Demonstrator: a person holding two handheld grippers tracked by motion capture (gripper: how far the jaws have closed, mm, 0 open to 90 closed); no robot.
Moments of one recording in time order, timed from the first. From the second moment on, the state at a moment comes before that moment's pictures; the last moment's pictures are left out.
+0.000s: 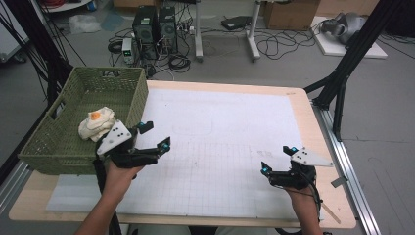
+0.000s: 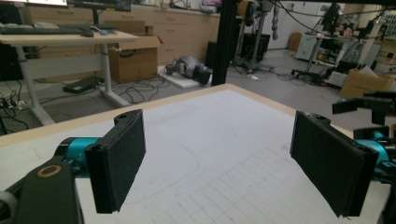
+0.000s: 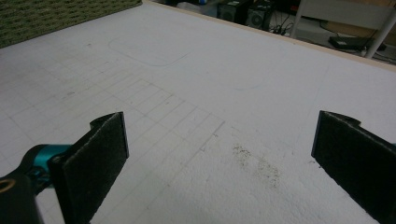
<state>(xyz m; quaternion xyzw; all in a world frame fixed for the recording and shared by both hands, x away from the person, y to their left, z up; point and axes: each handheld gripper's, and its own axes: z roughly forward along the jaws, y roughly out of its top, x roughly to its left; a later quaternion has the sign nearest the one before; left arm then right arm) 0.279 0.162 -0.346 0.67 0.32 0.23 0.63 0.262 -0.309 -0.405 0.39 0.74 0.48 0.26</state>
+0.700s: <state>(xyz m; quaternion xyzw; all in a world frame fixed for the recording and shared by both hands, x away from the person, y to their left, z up) 0.329 0.263 -0.291 0.65 0.37 0.29 0.60 0.261 -0.308 -0.404 0.39 0.74 0.47 0.27</state>
